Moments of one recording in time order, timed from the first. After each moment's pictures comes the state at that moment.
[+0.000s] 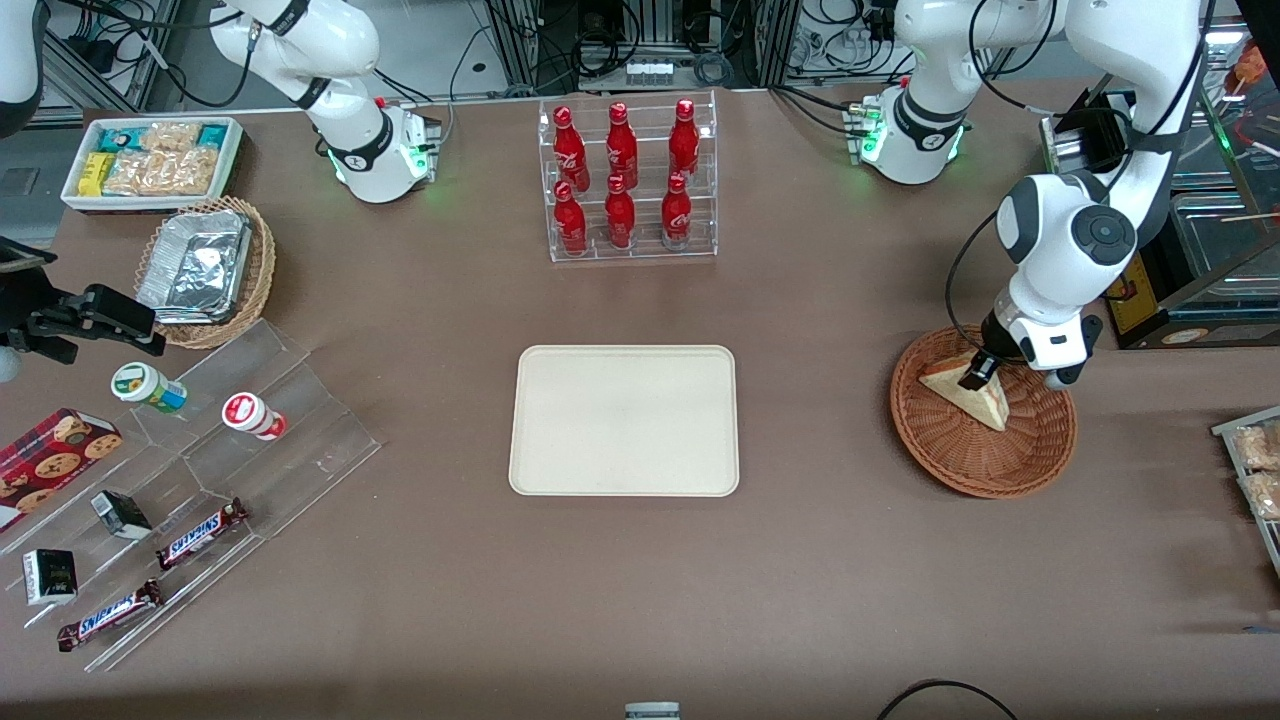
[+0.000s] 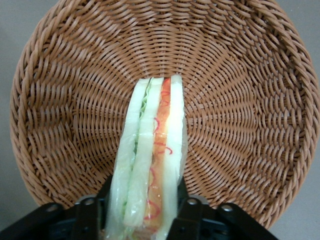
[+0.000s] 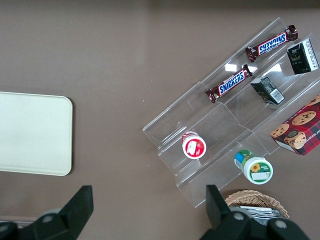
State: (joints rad) arm 0.03 0.10 -0.05 -2.51 0.02 2.70 -0.96
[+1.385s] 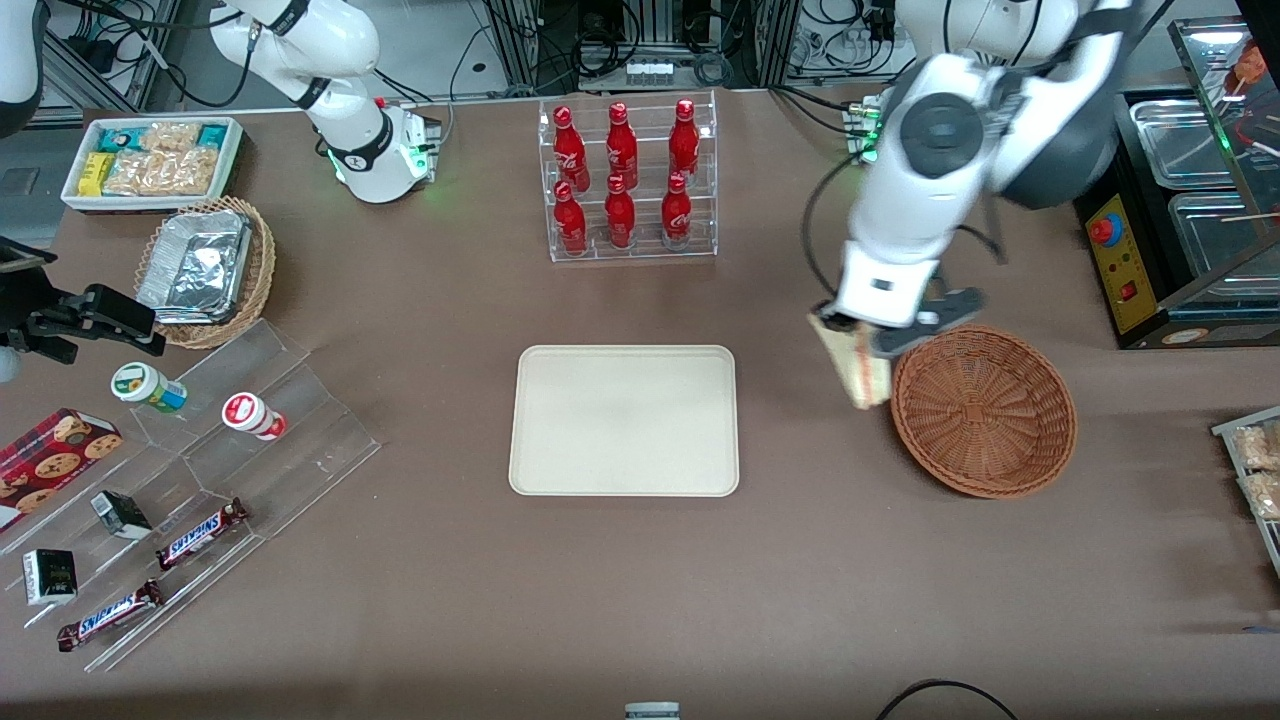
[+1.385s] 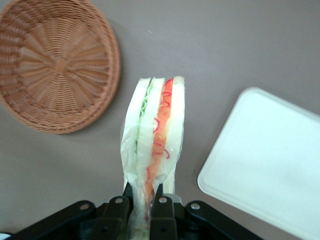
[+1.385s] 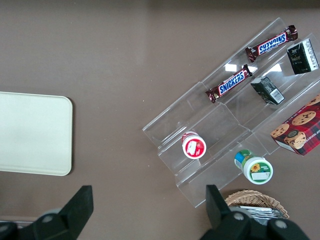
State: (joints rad) arm -0.47 0.08 -0.08 -1.86 0.07 1.89 -0.93
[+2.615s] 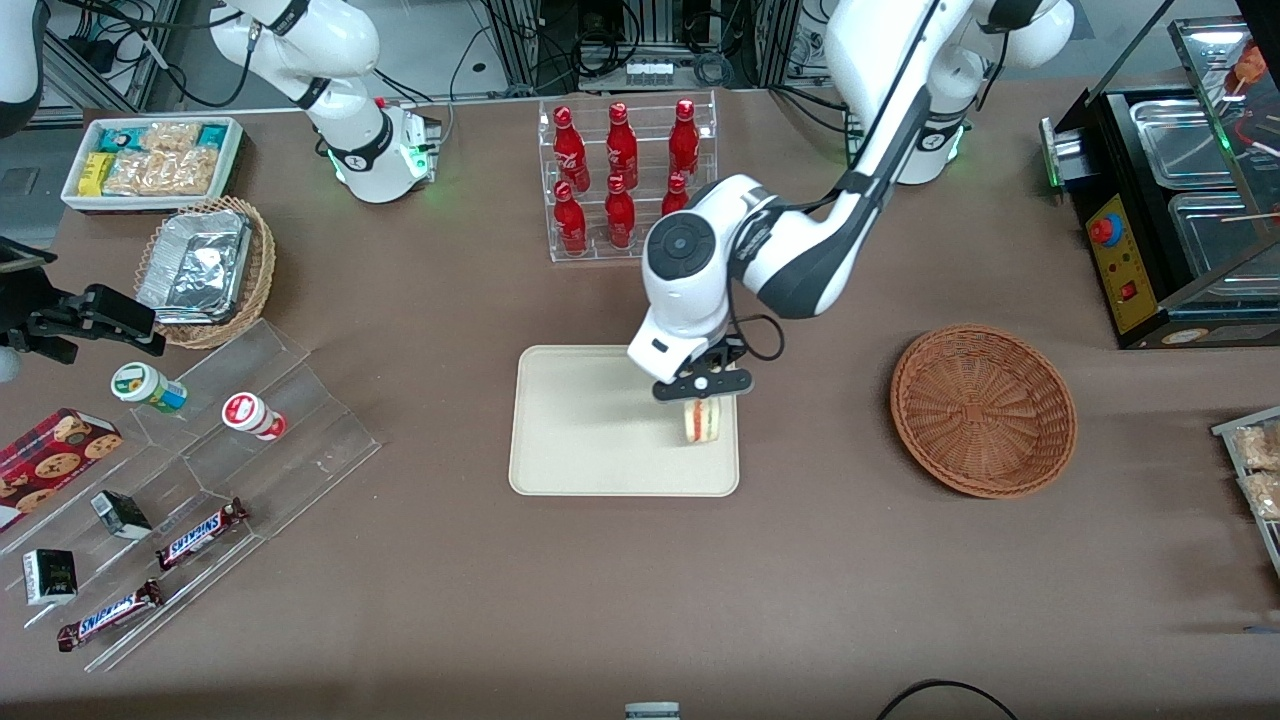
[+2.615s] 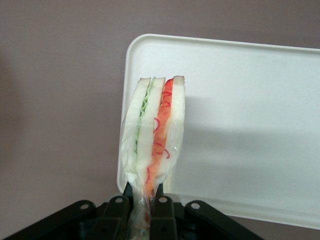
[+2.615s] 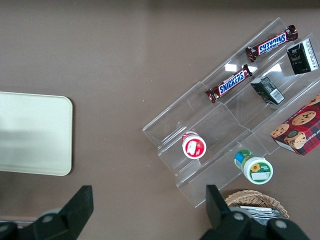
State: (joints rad) arm -0.69 0.56 -0.07 -1.53 0.11 2.02 -0.89
